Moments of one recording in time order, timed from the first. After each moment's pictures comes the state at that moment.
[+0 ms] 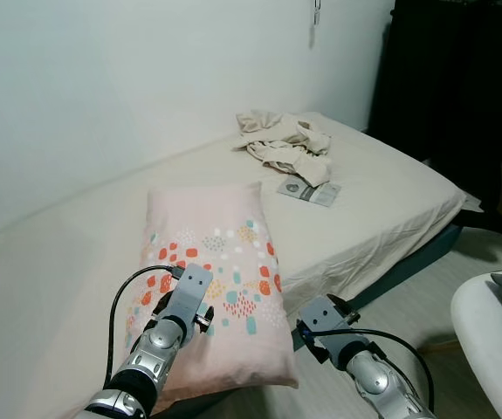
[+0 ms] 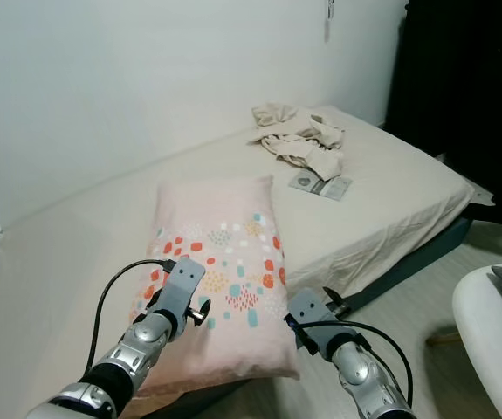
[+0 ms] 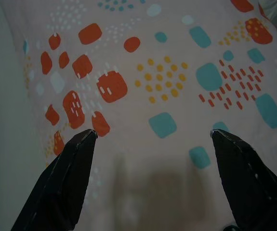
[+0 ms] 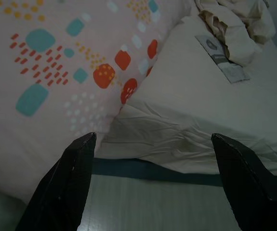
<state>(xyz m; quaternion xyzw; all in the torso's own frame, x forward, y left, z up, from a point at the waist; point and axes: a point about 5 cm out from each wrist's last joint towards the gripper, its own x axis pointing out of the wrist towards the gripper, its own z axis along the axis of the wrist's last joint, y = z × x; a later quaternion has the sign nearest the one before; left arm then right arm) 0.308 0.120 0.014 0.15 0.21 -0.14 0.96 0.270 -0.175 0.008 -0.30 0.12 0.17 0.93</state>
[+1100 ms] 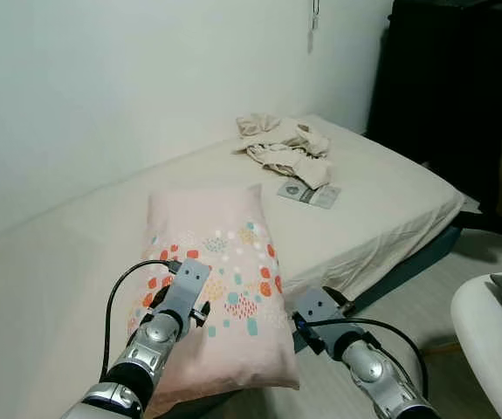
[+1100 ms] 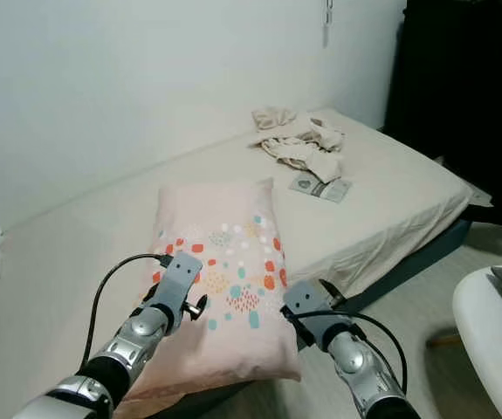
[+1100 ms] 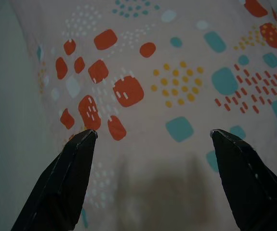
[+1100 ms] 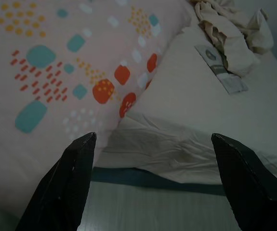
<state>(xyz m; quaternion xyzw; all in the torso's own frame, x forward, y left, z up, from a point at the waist) 0.314 0.129 0.020 0.16 0.20 -0.13 0.96 0.284 -0.165 0.015 -0.30 0.12 0.18 0.93</state>
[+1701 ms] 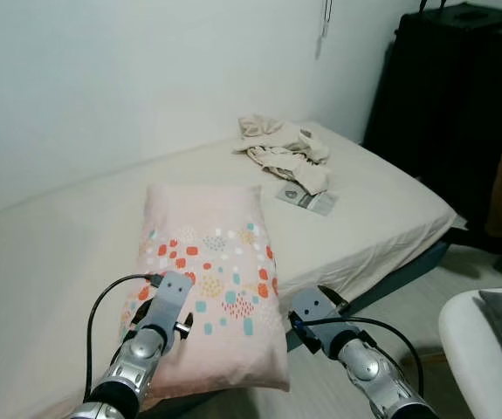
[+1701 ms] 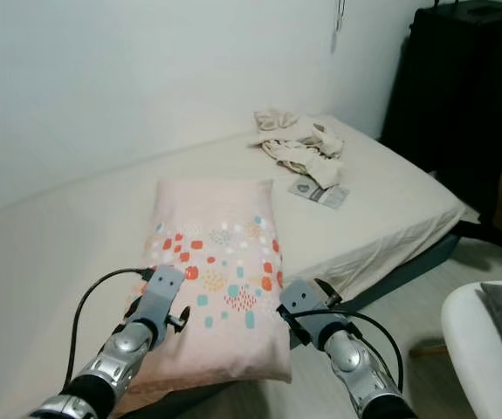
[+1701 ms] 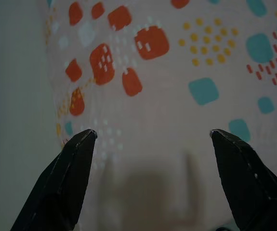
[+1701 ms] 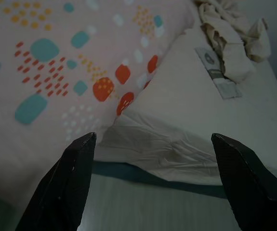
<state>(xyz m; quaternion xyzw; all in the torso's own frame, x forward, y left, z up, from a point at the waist) 0.293 0.156 0.002 0.14 0.22 -0.07 0.96 0.282 -0.165 0.013 -0.30 0.12 0.19 0.93</state>
